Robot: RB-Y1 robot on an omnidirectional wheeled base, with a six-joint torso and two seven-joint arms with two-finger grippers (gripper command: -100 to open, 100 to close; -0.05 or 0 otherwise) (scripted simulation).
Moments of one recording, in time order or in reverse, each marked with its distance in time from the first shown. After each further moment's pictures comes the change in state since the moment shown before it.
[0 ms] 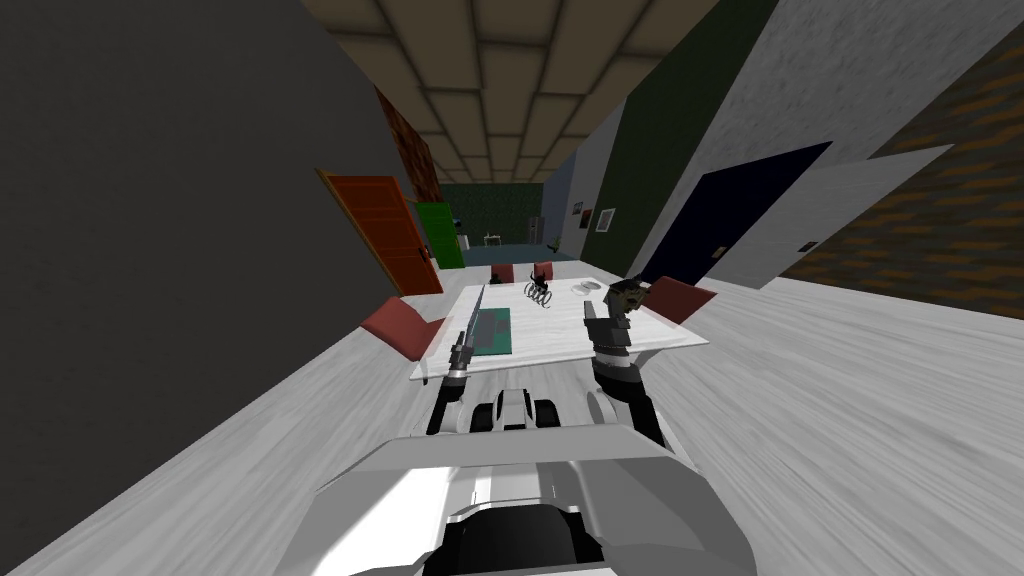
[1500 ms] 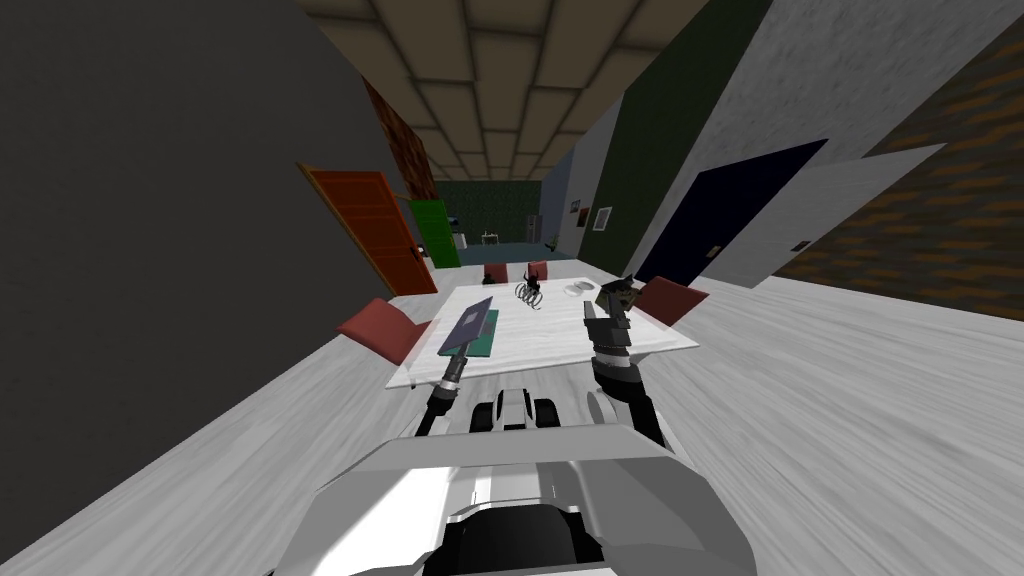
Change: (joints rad) left arm 0.005 0.086 0.025 0.127 -0.186 -0.087 -0.291; right arm 0.000 0.000 0.000 0.000 0.000 0.000 0.000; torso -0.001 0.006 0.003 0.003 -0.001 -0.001
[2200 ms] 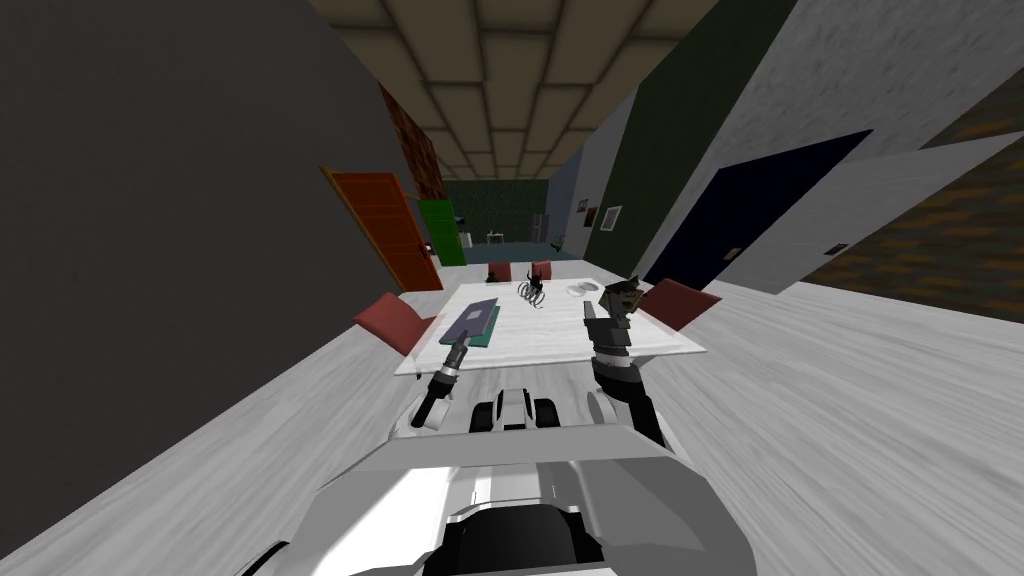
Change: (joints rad) left arm -0.056 0.061 -0.011 -0.084 -0.011 0.123 0.046; right arm 0.000 0.000 0.000 0.000 0.000 0.000 0.000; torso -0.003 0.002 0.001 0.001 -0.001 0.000
